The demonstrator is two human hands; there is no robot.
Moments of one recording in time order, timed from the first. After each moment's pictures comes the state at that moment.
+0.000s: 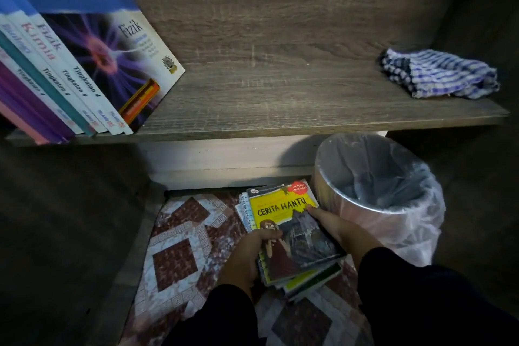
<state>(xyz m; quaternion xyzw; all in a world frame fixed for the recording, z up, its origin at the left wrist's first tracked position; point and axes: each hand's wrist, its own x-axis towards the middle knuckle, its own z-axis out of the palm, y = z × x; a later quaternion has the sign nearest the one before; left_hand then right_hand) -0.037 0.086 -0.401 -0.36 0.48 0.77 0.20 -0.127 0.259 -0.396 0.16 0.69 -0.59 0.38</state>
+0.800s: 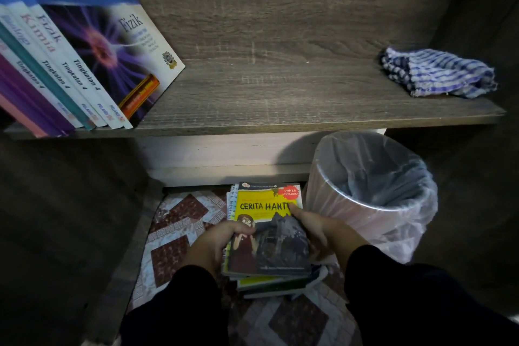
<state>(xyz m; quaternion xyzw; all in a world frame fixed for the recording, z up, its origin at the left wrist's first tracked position) -0.033 0.029 -0.380 -0.36 0.59 0.69 0.23 -0.094 0.223 -0.347 0.15 0.71 -0.49 0.48</state>
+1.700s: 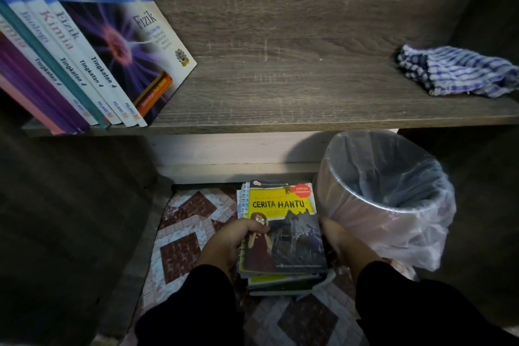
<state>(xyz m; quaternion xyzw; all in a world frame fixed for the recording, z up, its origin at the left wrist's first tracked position) -0.038 0.034 -0.384 -0.36 0.59 0.68 0.23 -0.092 0.240 -0.384 0.19 0.71 -0.58 0.34</state>
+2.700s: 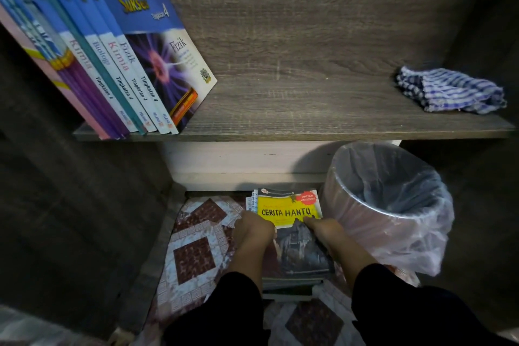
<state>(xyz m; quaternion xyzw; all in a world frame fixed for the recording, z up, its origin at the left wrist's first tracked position) -0.044 0.062 -0.356 -0.43 0.81 0.39 0.11 -0.091 0.209 -0.367 0.15 0.83 -0.47 0.25</state>
